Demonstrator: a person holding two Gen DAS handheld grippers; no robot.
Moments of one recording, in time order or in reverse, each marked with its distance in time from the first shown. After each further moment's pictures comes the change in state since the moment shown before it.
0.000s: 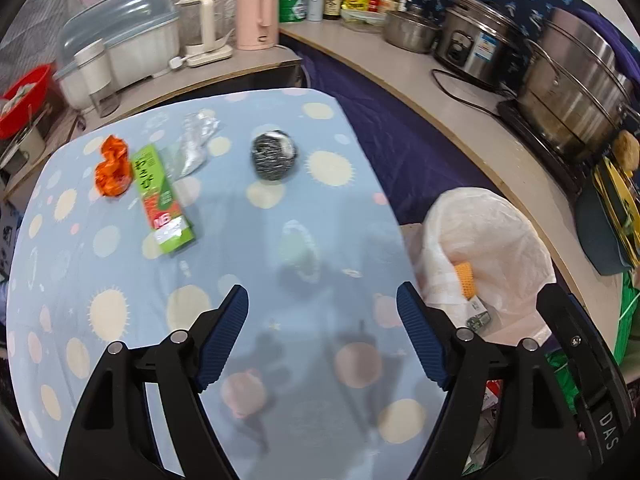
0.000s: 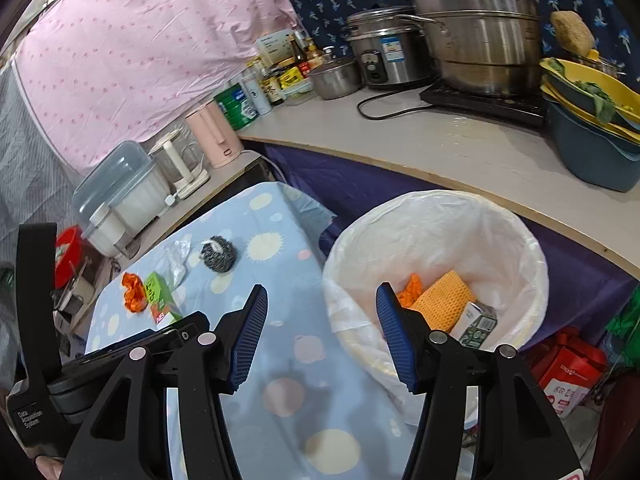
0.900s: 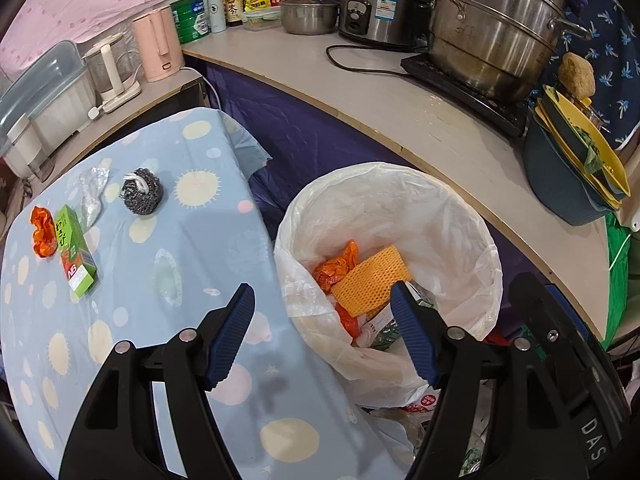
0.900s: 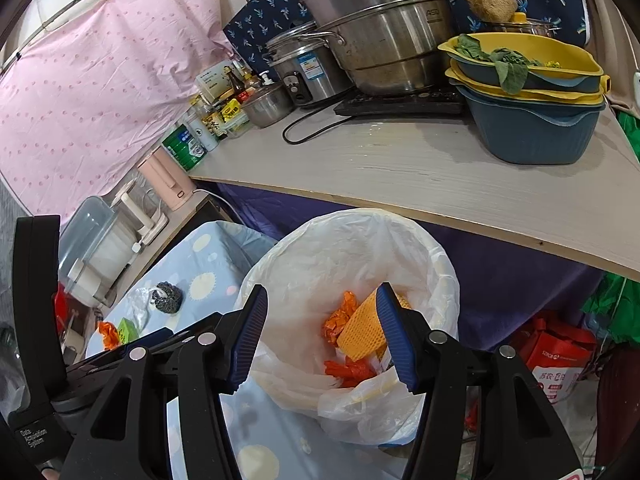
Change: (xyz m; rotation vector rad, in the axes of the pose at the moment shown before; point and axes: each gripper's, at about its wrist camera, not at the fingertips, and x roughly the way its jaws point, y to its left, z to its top) left arm 0.015 -0.147 -0.004 0.233 0.012 -0.079; right arm -0.025 -0.115 0.017 0.179 -0.066 -0.069
